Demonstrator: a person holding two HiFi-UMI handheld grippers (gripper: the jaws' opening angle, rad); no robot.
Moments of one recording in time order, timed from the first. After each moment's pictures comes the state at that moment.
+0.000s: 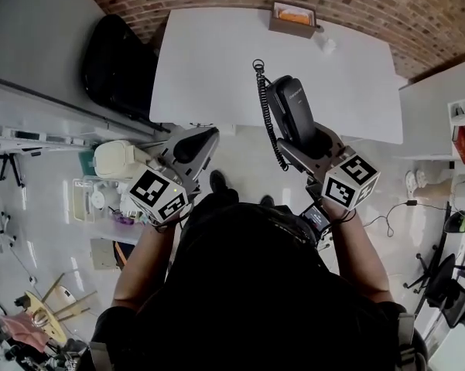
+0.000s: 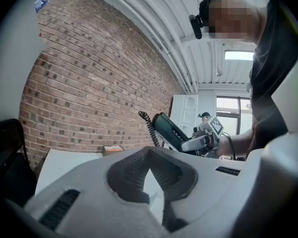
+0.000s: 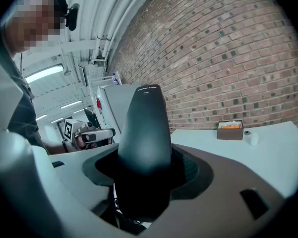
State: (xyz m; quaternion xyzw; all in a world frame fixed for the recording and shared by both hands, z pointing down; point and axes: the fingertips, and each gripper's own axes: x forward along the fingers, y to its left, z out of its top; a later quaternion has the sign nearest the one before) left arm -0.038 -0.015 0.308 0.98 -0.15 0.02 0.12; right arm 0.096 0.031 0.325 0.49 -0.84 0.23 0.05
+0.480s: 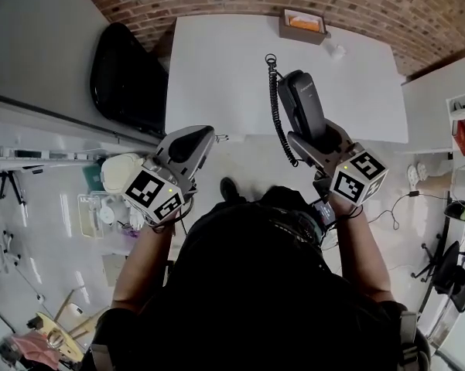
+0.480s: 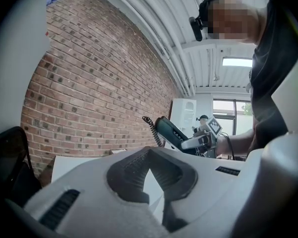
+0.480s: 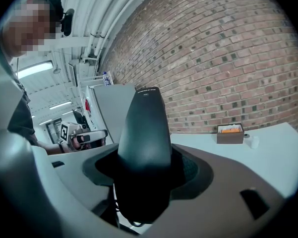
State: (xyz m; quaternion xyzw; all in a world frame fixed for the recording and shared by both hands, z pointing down) left arm -0.114 -0.097 0.301 0.99 -0.13 0.01 0.11; right arm 0.050 -0.039 0.316 0.54 -0.81 0.23 0.05
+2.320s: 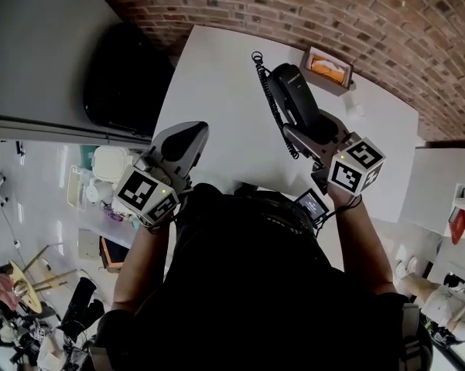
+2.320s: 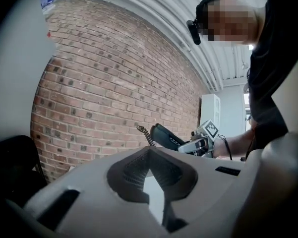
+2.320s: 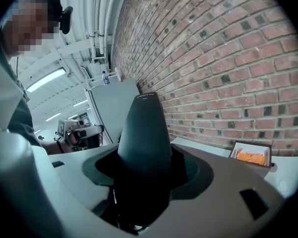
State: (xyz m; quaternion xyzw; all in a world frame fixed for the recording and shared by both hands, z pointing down) left arm 0.003 -0.236 0.300 0.95 -0.28 0.02 0.11; right arm 0.179 -0.235 0.342 0.40 -0.88 0.24 0.08
